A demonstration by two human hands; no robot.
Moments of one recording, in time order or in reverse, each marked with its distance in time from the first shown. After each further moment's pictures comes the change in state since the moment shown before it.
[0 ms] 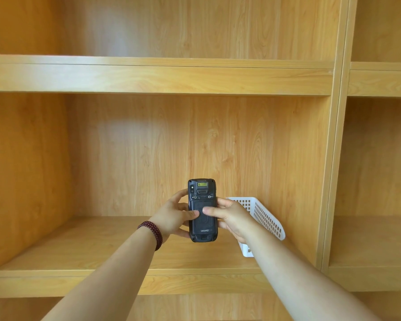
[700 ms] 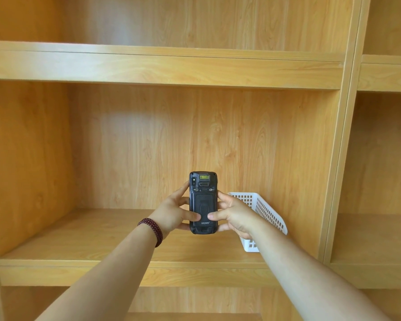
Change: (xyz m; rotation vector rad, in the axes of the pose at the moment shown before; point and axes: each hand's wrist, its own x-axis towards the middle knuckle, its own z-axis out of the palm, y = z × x) left_hand -0.001 -0.009 -0.004 -0.047 0.002 0.021; right_hand -0.002 -0.001 -0.003 -0.084 -0.113 0.060
